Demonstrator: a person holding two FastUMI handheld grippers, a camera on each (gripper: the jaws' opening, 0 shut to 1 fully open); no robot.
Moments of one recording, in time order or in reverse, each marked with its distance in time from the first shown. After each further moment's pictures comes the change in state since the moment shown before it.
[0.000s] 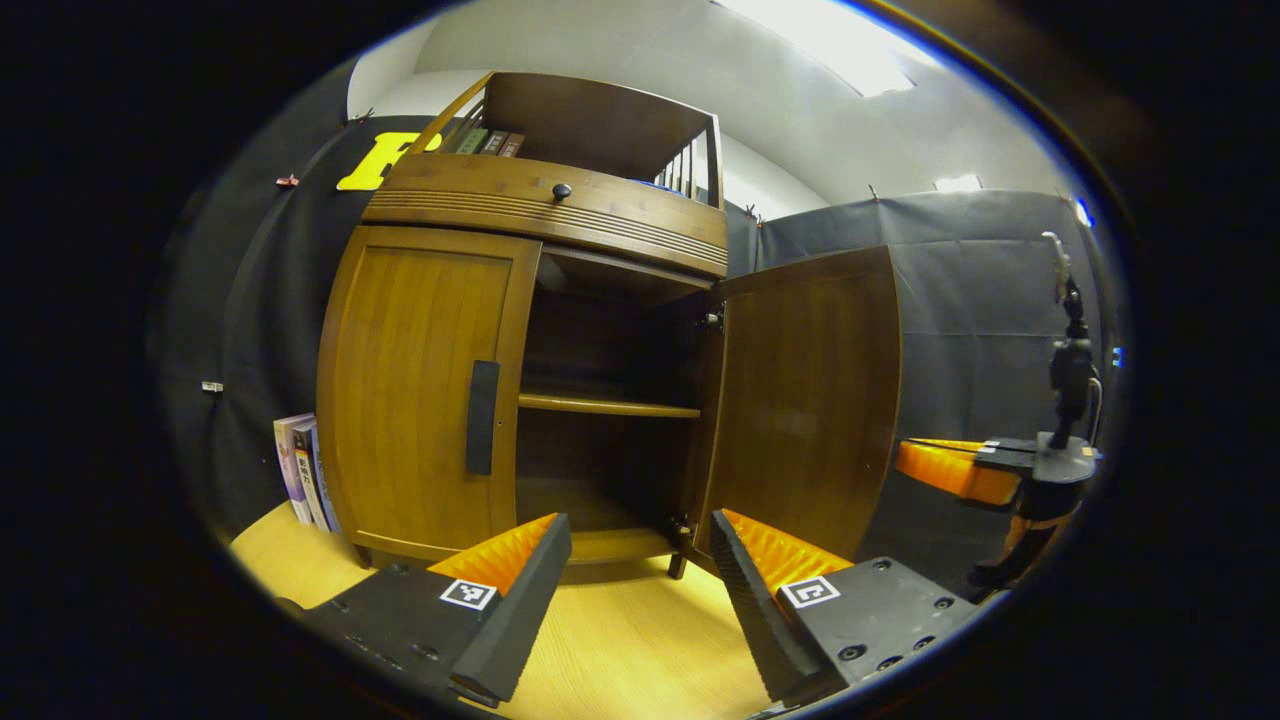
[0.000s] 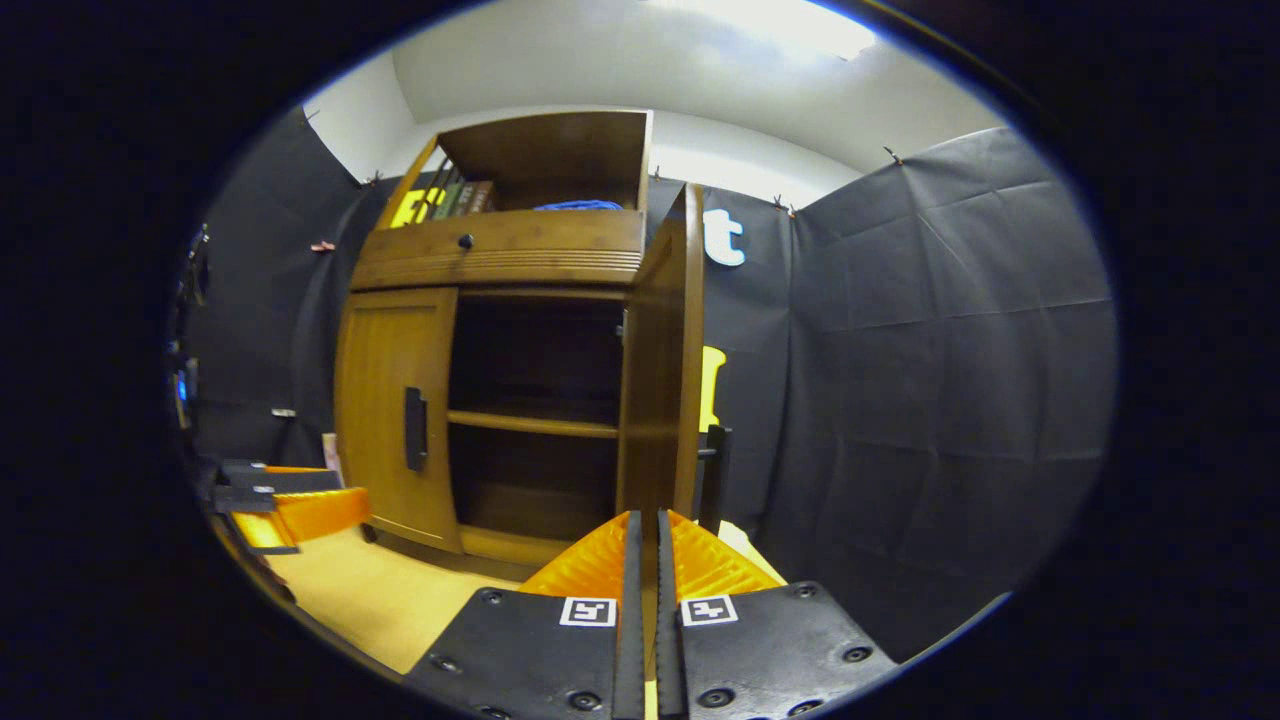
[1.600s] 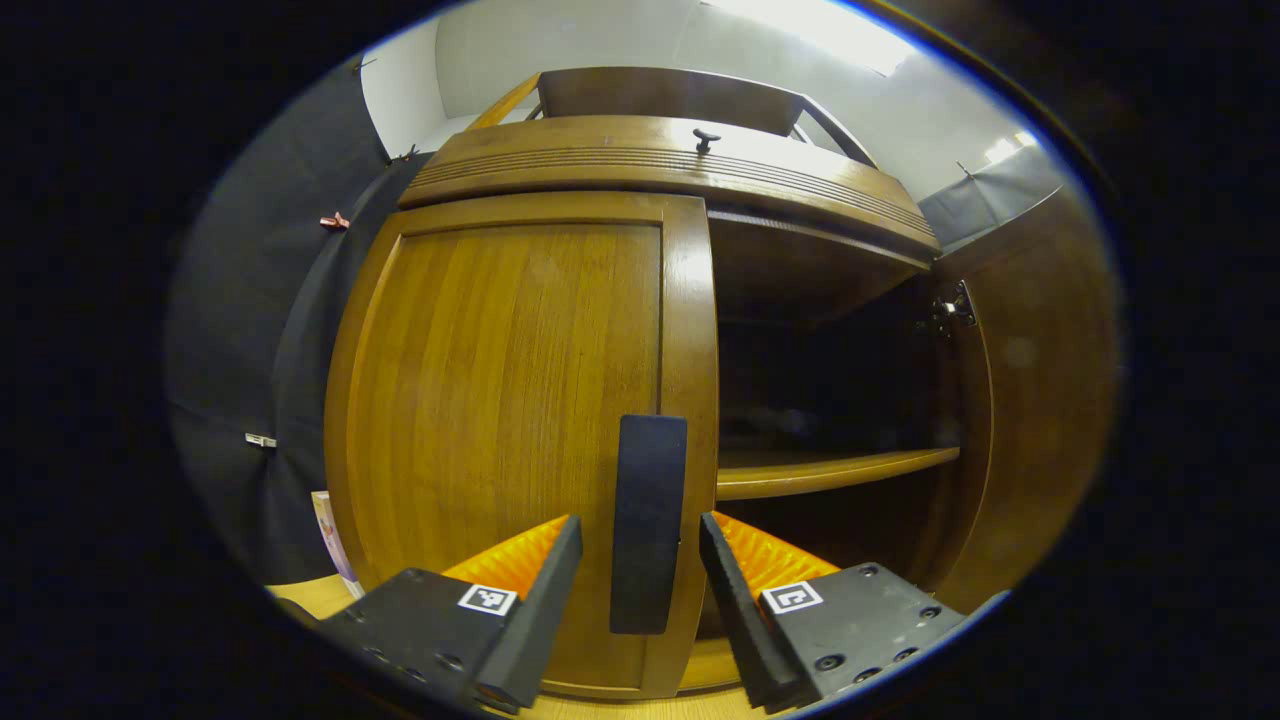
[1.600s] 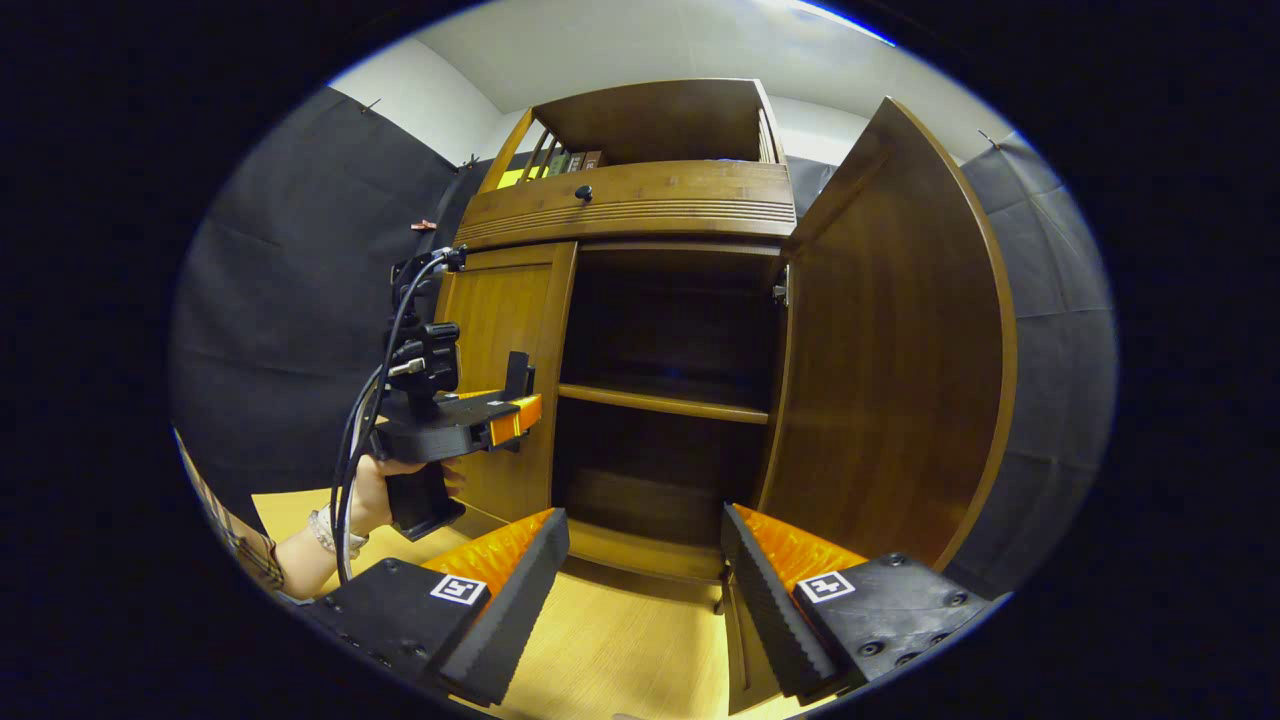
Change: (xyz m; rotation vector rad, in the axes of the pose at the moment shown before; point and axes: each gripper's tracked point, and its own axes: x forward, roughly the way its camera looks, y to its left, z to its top) left arm 0.194 0.183 0.010 0.087 -0.146 0.298; right arm 0.074 0.089 -0.055 -0.026 0.068 0.331
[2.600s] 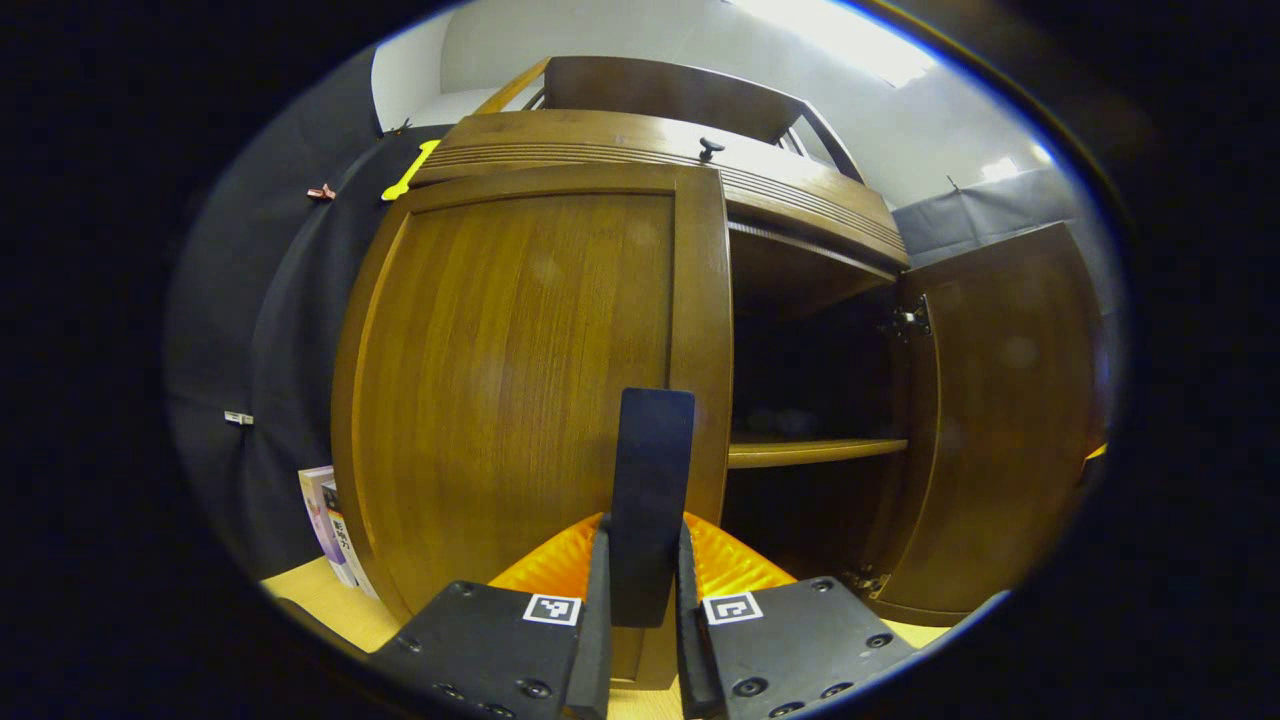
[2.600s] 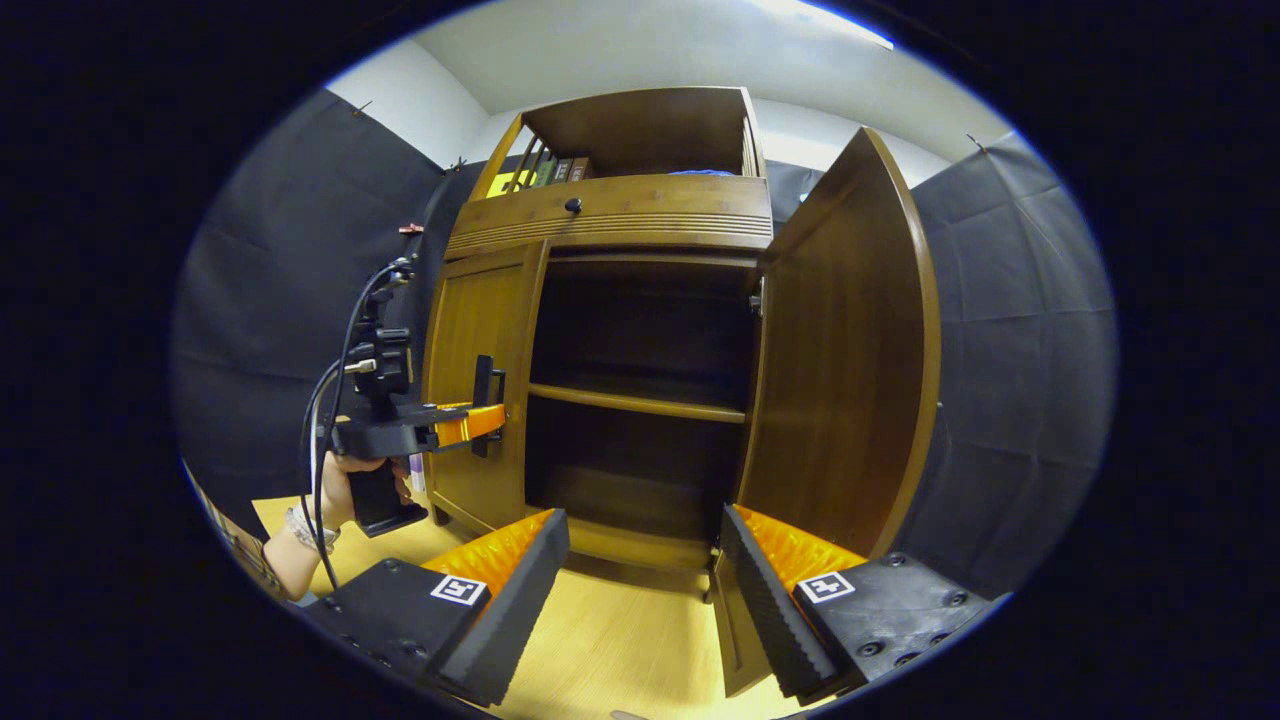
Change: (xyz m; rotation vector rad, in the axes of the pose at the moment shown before) left arm -0.057 0.007 0.006 -0.059 0.060 -0.117; right arm -0.037 -0.005 0.011 0.028 0.005 -0.058
